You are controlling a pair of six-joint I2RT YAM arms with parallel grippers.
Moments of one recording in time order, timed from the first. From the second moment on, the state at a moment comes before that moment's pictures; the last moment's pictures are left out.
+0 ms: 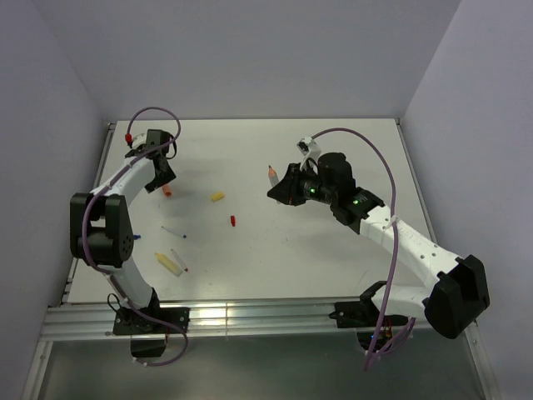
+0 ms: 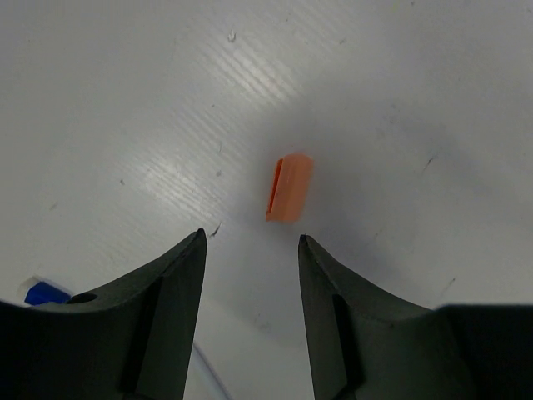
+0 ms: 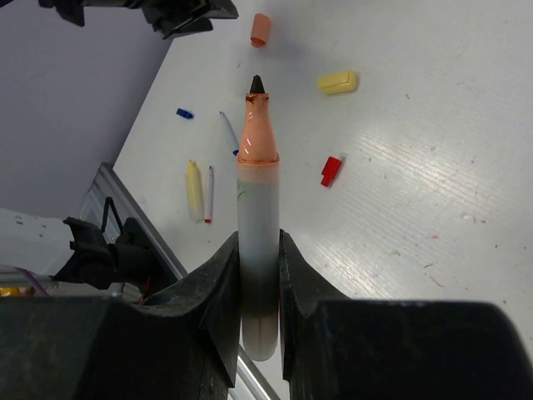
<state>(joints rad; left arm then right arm) -0.10 1.74 1.28 -0.60 -0.45 -0.65 0.56 1.19 0.92 -0.12 -0.37 0.54</state>
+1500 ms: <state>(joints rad) -0.08 2.00 1.42 -0.57 -0.39 -0.60 0.56 1.19 0.92 -0.11 -0.38 0.54</state>
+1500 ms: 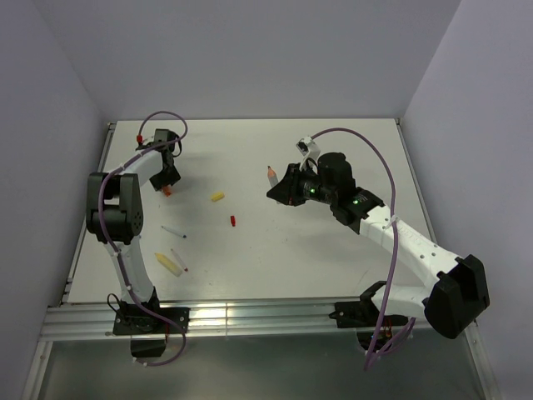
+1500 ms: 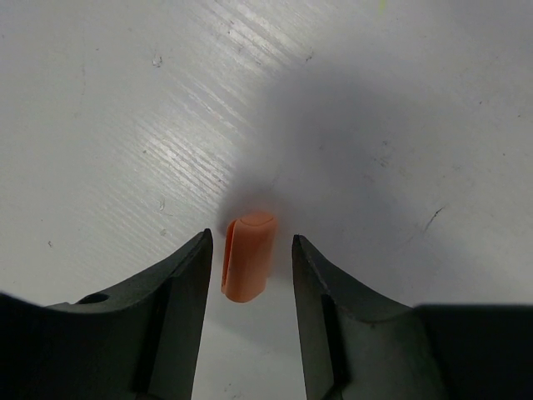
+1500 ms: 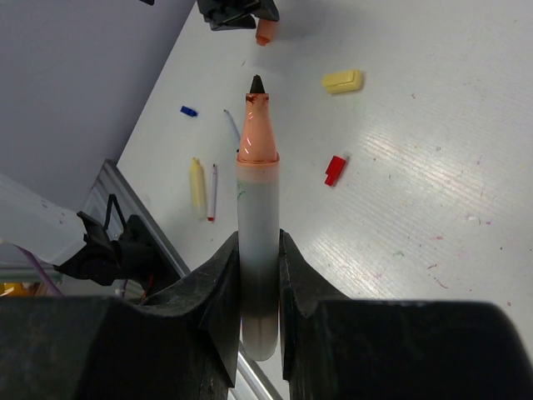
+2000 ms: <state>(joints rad) -0.08 2.02 1.43 -0.57 -0.39 -0.61 0.56 1.20 0.92 -0.11 -0.38 0.54</state>
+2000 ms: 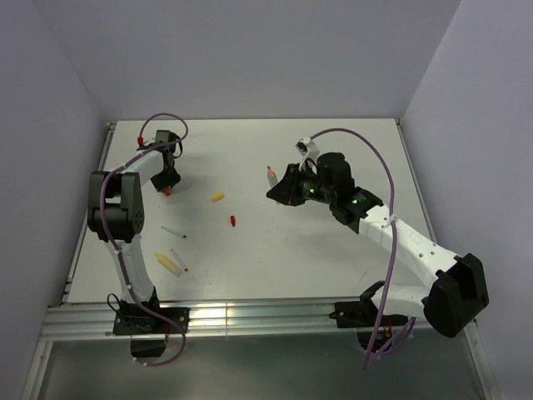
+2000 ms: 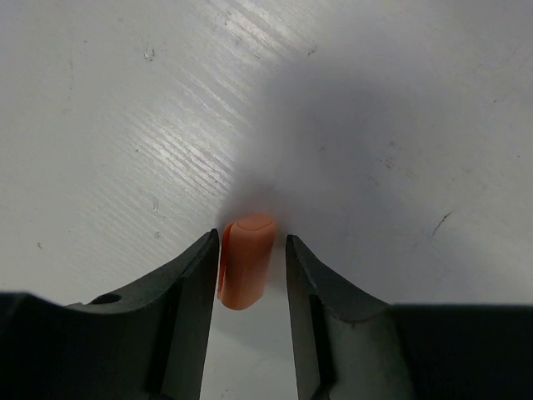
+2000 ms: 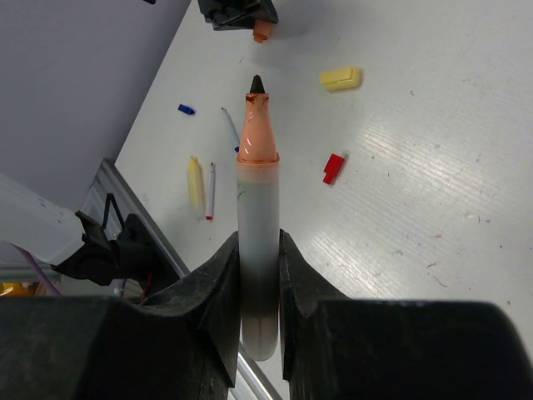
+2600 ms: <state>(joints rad) -0.08 2.03 1.43 -0.57 -0.38 -0.63 0.56 1.20 0.92 -0.11 -0.38 0.54</state>
